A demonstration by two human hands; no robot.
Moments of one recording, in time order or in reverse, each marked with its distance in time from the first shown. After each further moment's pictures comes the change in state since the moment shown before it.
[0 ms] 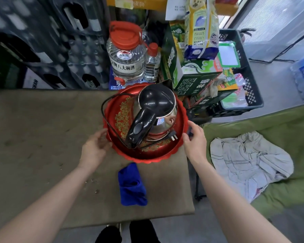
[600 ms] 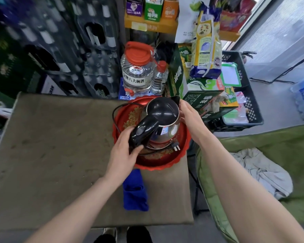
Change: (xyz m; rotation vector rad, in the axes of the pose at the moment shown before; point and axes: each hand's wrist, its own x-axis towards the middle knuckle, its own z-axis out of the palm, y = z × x) left_hand -0.054 0.081 0.018 0.045 0.063 0.359; right_hand 0.048 -0.114 -0.026 0.365 -0.389 0.022
